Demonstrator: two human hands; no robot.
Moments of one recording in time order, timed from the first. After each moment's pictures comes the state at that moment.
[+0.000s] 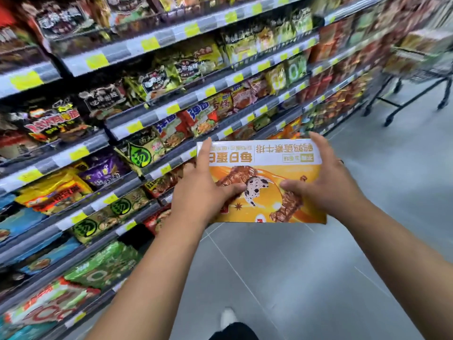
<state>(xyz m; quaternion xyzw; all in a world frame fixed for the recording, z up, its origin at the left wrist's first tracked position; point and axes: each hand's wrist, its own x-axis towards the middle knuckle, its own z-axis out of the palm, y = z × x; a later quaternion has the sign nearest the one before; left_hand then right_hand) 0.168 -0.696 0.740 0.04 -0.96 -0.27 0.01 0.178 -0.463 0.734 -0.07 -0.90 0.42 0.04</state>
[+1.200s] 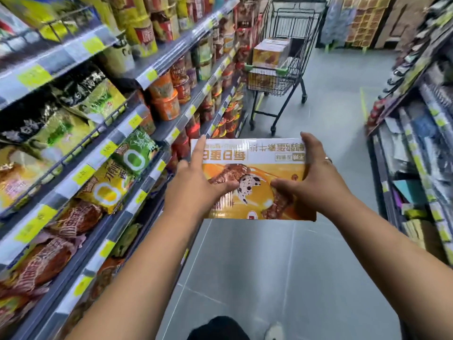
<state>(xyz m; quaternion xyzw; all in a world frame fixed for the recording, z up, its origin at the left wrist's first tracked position) -0.422 -0.166 0.720 -0.23 -0.93 -0.27 -0.07 -0.289 0.034 0.706 -0.29 -0.86 0.39 0.16</state>
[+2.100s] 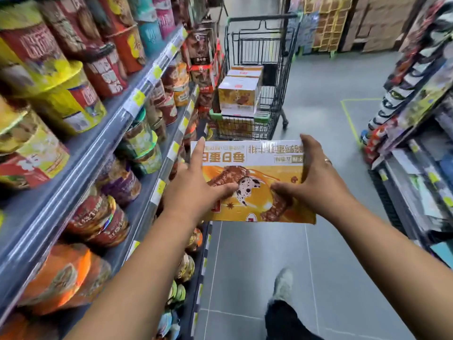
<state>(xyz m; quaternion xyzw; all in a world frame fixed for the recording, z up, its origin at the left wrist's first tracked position) -0.912 0.278 0.706 -0.33 -0.91 -0.23 -0.10 -0.736 0.448 0.688 -0.37 -0.83 0.37 0.19</state>
